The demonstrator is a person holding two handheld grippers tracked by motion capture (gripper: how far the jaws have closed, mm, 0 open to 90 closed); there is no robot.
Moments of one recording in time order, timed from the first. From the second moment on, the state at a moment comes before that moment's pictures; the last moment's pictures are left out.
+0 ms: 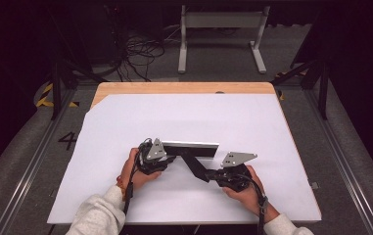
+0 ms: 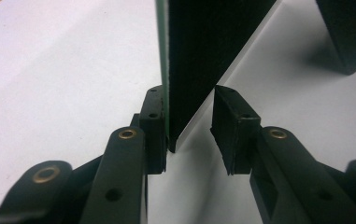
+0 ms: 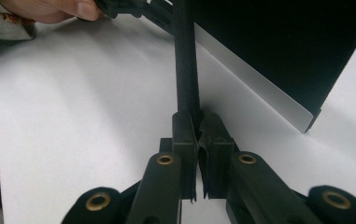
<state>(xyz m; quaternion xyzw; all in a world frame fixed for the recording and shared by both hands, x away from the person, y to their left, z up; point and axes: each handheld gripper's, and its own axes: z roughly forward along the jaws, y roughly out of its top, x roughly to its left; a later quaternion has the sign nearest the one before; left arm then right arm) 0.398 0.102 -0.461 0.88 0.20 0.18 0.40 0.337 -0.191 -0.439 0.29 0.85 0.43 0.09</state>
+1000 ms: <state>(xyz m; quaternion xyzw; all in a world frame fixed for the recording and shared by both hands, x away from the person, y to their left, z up) 0.386 0.124 -0.433 0.85 0.19 0.16 0.47 0.324 -0.205 -0.424 0.27 0.85 0.43 0.14</state>
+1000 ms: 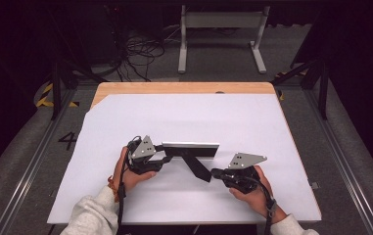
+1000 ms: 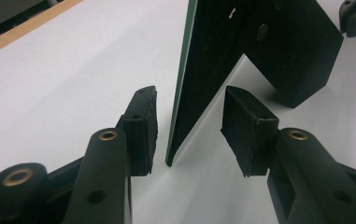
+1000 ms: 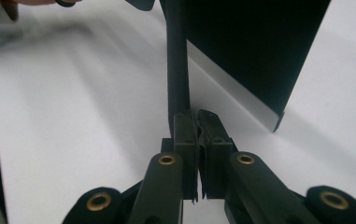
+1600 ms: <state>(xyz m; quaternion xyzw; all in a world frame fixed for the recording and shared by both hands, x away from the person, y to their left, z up) 0.385 0.129 -0.426 0.83 0.20 0.15 0.50 0.327 -0.217 -0.409 0.29 0.82 0.45 0.22</state>
